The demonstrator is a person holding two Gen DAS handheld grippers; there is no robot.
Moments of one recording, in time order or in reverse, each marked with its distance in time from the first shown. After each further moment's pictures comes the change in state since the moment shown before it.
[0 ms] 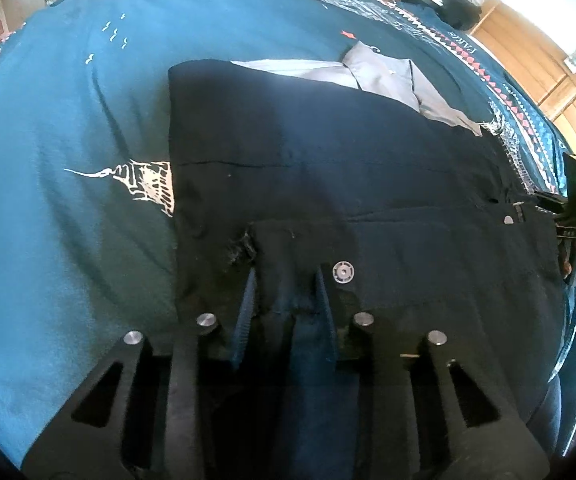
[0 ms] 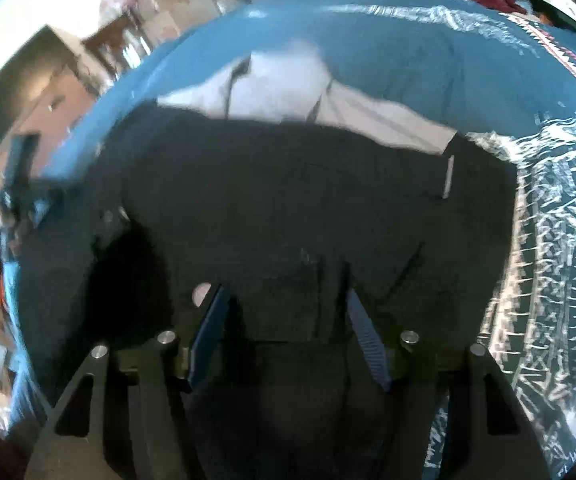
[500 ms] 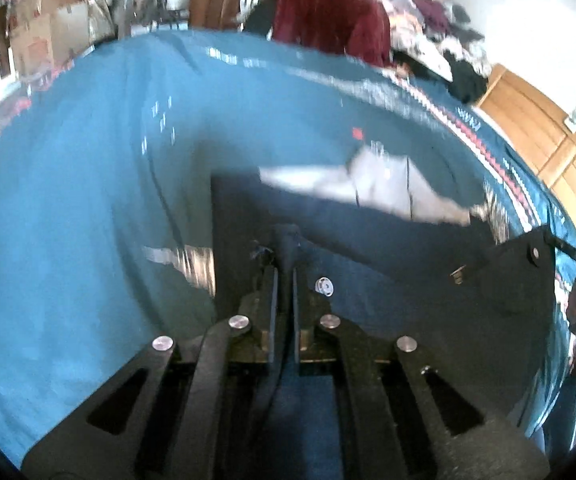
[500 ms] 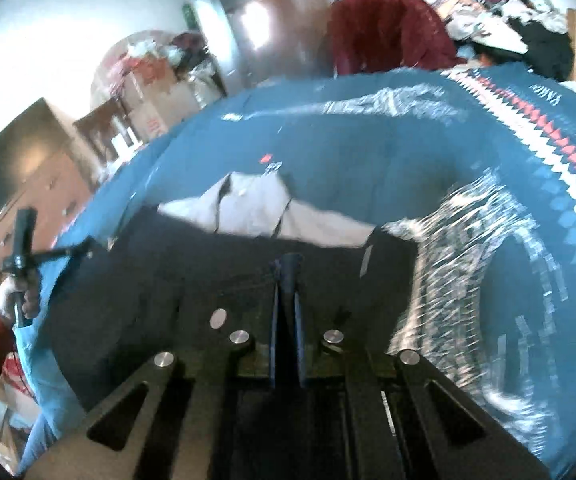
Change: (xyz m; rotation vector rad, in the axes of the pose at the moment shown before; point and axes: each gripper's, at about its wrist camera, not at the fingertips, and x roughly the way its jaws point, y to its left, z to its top) left arm -0.077 -0.001 0.033 -0.090 -0.276 0.032; right arm -0.130 -0.017 -0.005 0.119 -0.357 -0.069
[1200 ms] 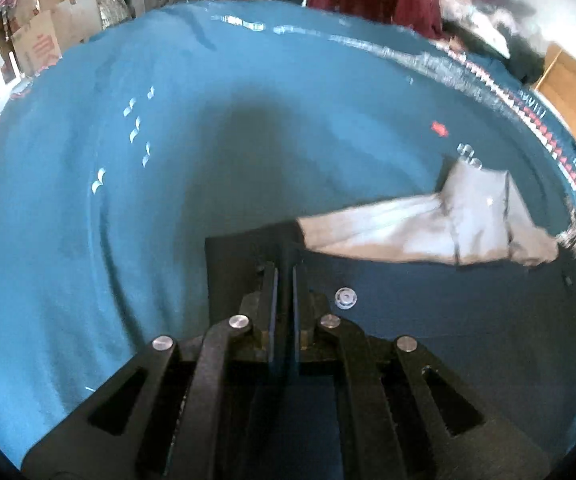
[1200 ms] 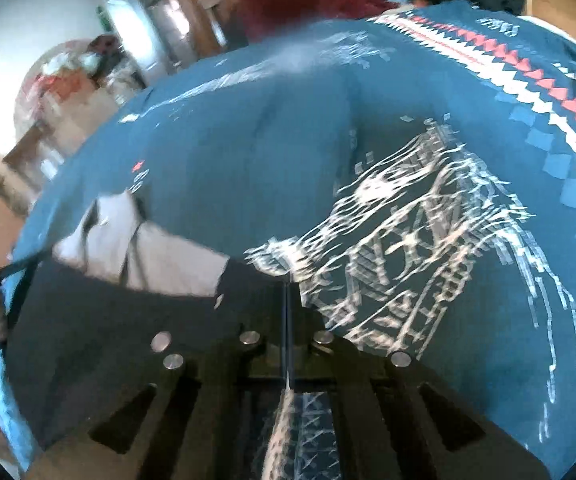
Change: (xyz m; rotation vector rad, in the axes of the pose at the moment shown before) left arm 0.150 0.012 0.047 0.008 0.136 0.182; right arm 0.113 -0.122 0.028 0.181 0.129 -0.121
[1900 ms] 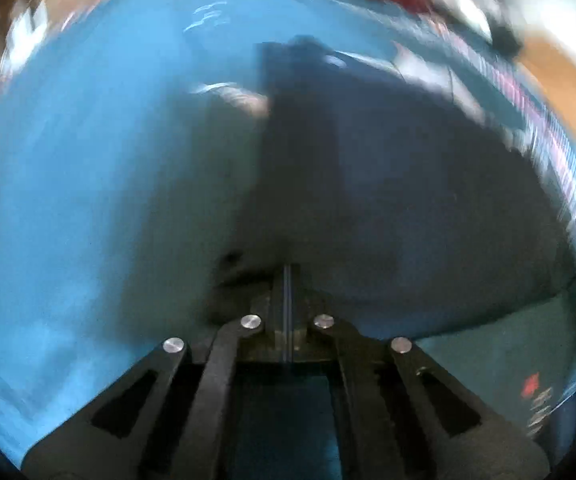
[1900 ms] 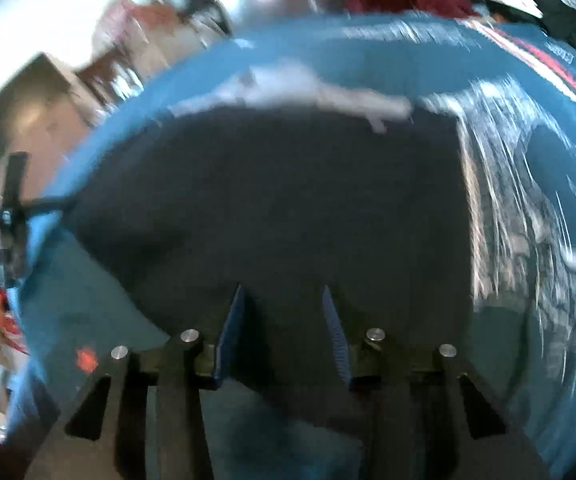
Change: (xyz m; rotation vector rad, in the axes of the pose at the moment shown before) left arm -0.114 0.045 -0.182 -0.118 0.036 -0.077; right arm -0.080 0.114 -0.188 -0.193 0.095 0.074
